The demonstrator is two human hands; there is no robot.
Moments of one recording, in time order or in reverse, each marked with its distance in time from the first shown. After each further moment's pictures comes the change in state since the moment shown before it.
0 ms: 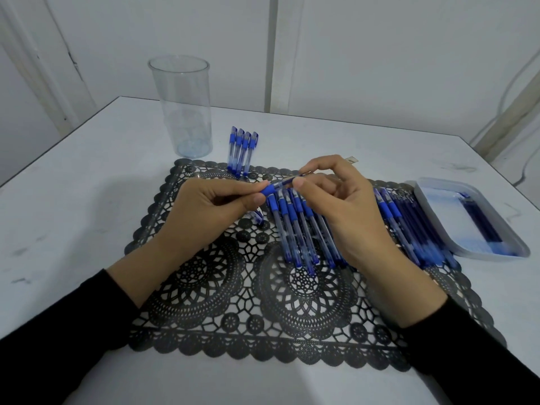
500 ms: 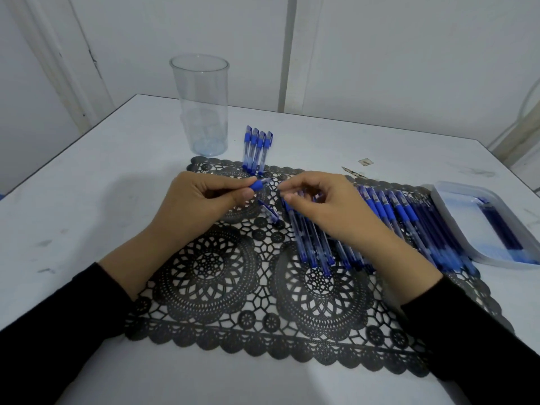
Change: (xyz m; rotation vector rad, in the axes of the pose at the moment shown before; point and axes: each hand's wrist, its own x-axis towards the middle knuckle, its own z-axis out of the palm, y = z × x) left_hand -0.001 -0.005 -0.030 0.077 0.048 -0.070; right_hand 0.025 0.015 0.009 -0.569 -0.239 -0.004
